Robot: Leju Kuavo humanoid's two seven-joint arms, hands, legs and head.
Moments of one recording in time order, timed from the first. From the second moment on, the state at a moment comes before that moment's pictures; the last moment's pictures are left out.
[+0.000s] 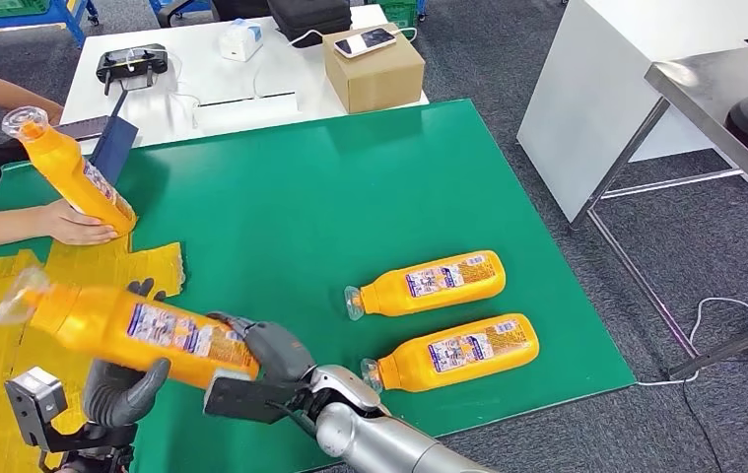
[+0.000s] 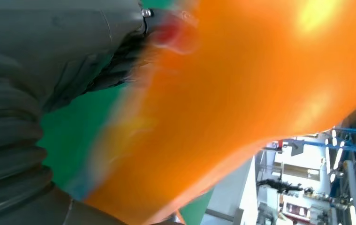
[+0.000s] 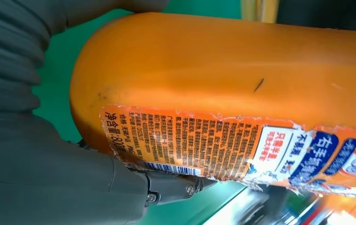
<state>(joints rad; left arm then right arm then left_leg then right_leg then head) 0.21 -0.06 0.07 -1.71 0.11 -0.32 -0.37 -0.48 0.38 1.07 -0.74 0.26 -0.19 -0.23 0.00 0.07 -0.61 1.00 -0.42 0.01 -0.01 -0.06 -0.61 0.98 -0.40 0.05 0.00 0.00</state>
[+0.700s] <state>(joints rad) 0.26 -0.09 0.12 -1.72 0.02 -0.27 -0.44 -0.49 0.37 1.21 -0.77 0.29 -0.18 -0.20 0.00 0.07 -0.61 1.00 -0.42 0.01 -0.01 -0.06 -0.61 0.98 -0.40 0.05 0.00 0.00</state>
